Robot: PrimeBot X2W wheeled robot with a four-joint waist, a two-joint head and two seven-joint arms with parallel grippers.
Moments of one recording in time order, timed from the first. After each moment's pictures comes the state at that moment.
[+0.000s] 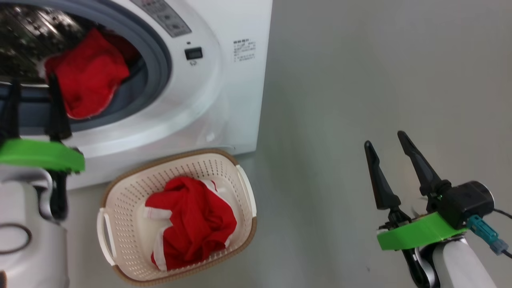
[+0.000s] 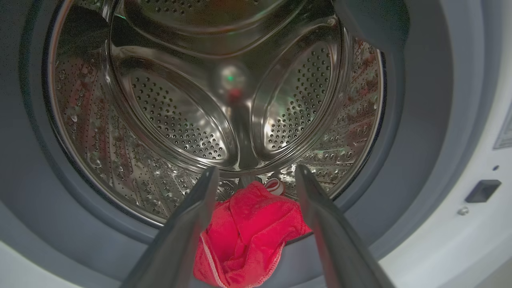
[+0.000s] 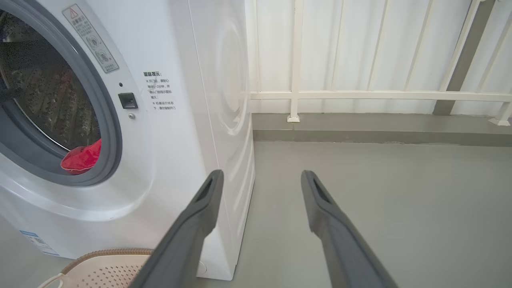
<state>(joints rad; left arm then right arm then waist) -0.67 0.15 0.18 0.61 -0.23 -0.13 -0.26 -0.15 -0.04 0.06 0.09 0.20 0.13 -0.26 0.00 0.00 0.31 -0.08</state>
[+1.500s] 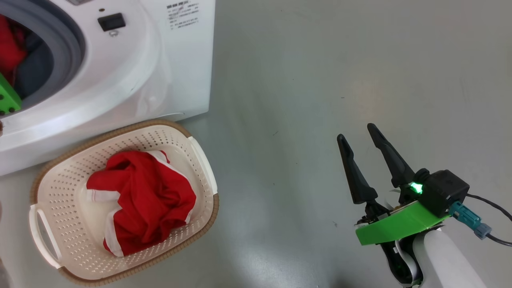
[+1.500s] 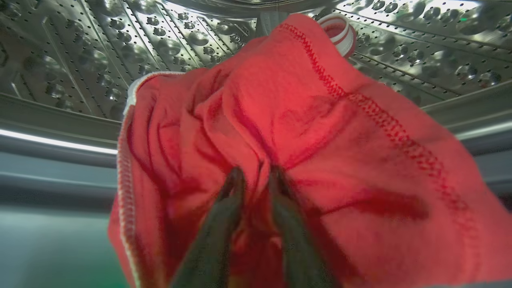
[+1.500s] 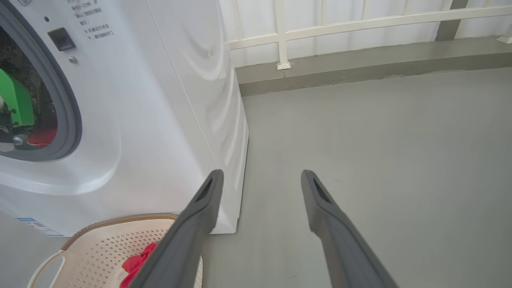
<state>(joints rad) -1.24 0.31 0.13 1.29 -0.19 -0.03 0.12 -0.24 -0.05 0.18 0.13 0.34 0.13 -0.26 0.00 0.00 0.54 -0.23</state>
